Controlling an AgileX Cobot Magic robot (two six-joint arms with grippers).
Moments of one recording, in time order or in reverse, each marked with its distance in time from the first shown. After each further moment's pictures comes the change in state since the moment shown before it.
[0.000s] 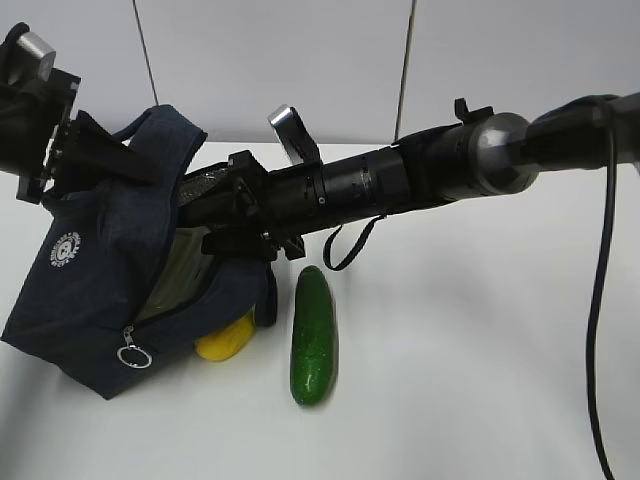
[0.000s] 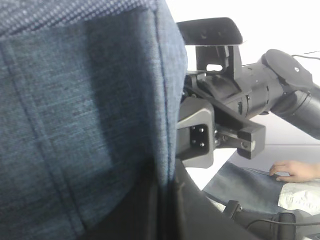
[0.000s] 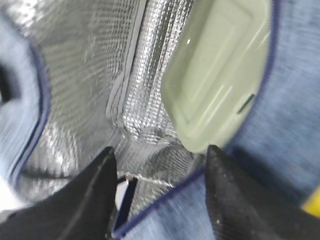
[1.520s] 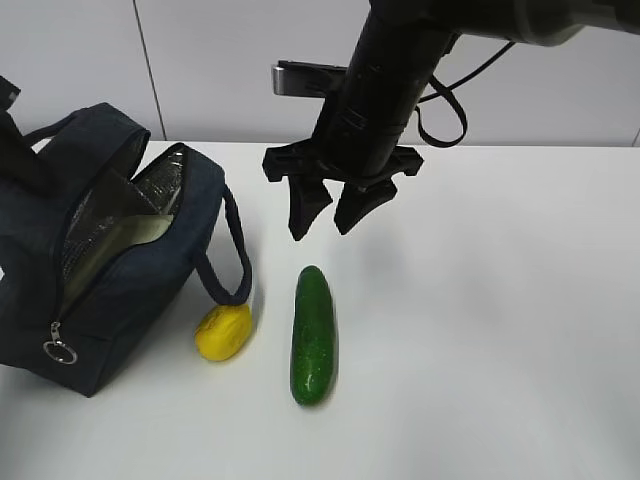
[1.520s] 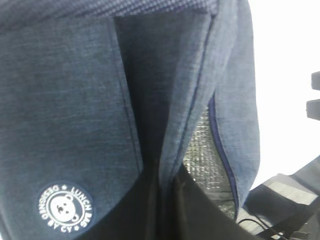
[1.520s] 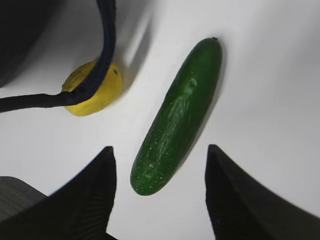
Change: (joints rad) left arm 0.098 0.000 -0.205 0.488 0.052 -0.267; right arm 0.071 -0.210 -0.279 -1.350 0.183 0.894
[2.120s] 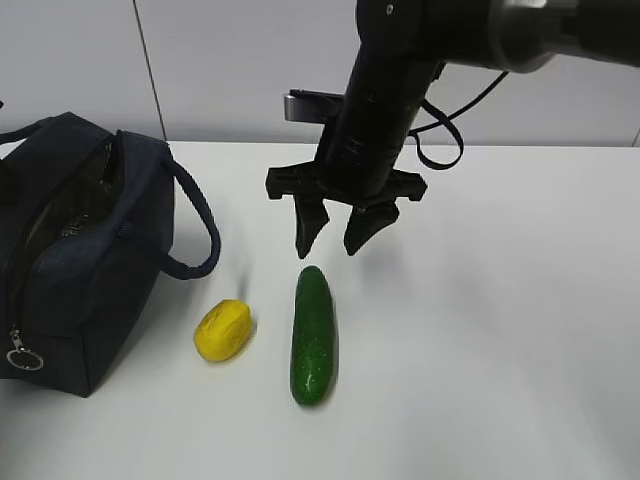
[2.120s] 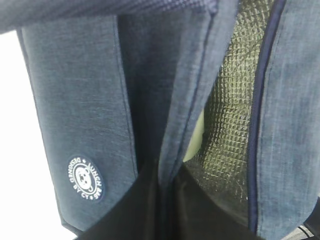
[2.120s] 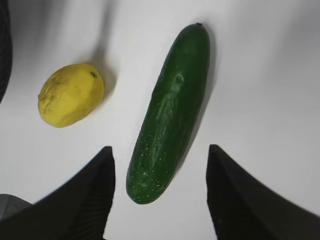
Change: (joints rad) left arm 0.001 0.000 -0.050 0.199 0.002 -0.118; right arm 0.000 0.055 -0.001 -0.034 0.000 0.148
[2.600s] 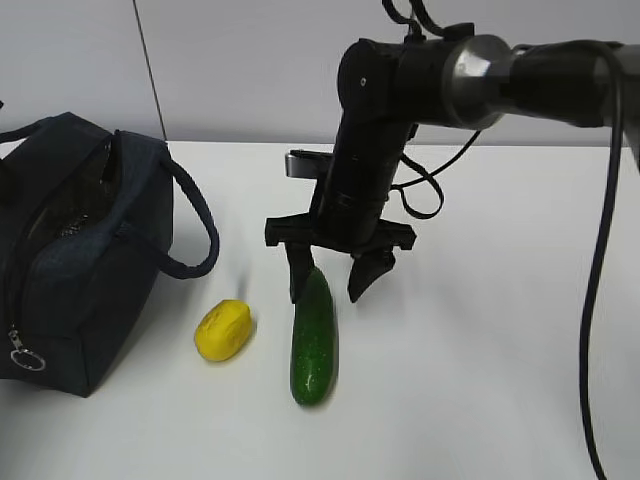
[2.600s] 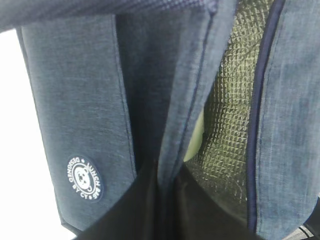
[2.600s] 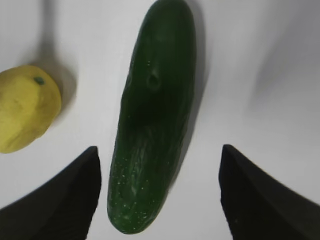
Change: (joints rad) left arm 0.002 0.000 0.000 0.002 0.000 -0.003; right arm 0.000 0.122 0.000 0.014 -0.006 0.061
